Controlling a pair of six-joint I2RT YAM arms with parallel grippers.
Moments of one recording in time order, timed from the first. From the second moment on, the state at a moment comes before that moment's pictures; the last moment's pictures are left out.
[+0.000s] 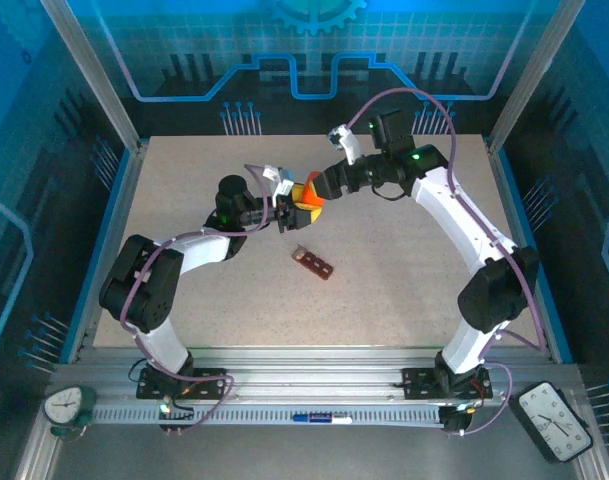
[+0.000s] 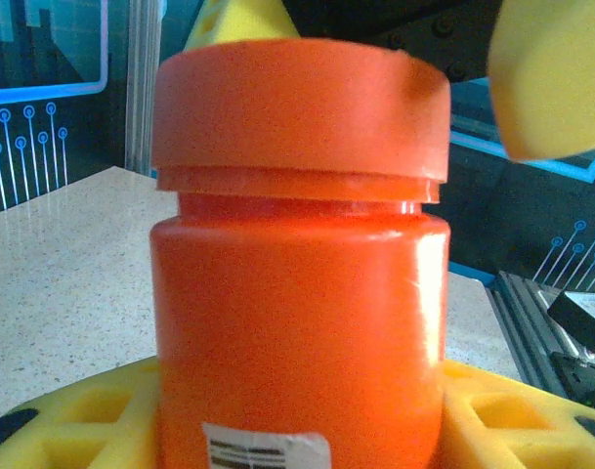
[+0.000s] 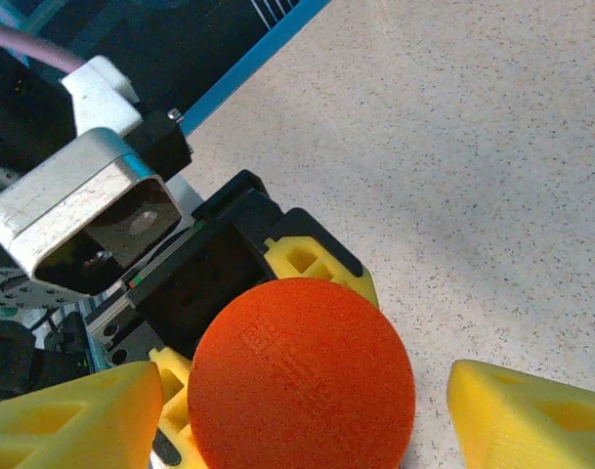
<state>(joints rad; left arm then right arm) -0.35 1.73 0.91 0.82 0.94 -0.22 0.41 1.72 1.73 -0.78 -0.67 -0.02</state>
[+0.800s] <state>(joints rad) -0.34 1.73 0.91 0.82 0.95 -0.22 0.42 1.75 1.75 -0.79 -0.68 -0.01</state>
